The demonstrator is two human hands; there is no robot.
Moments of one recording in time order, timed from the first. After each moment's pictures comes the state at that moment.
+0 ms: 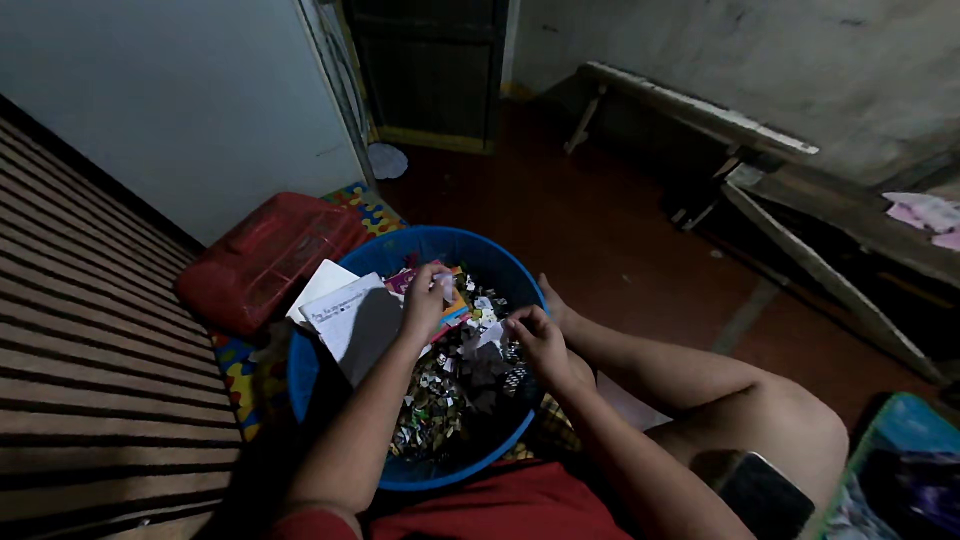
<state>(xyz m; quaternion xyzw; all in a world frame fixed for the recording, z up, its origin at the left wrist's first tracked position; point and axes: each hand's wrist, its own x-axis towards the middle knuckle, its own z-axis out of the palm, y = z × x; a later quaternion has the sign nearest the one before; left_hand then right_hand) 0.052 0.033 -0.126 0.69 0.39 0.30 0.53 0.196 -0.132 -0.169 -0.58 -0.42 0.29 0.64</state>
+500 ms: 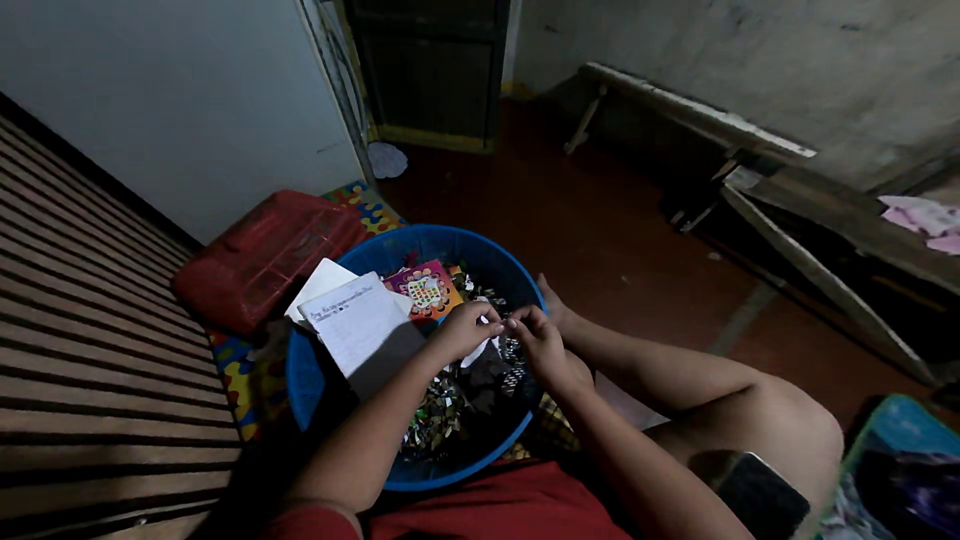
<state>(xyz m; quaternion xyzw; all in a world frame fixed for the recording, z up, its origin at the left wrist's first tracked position) 0.065 -0.004 -0.117 0.85 0.24 0.05 0.46 0.198 -0.131 -0.174 -0.56 -0.42 0.28 0.66</state>
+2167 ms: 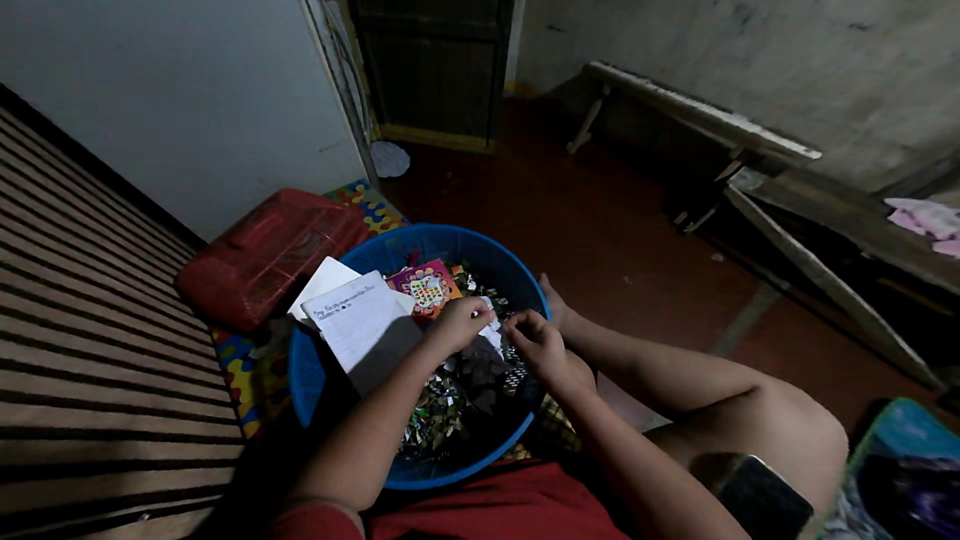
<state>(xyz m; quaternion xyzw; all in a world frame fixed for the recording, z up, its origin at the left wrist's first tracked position) 0.064 0.007 -0.117 0.85 0.29 0.04 0.43 0.196 -0.135 -0.168 -0.61 -0.45 0.27 0.59</state>
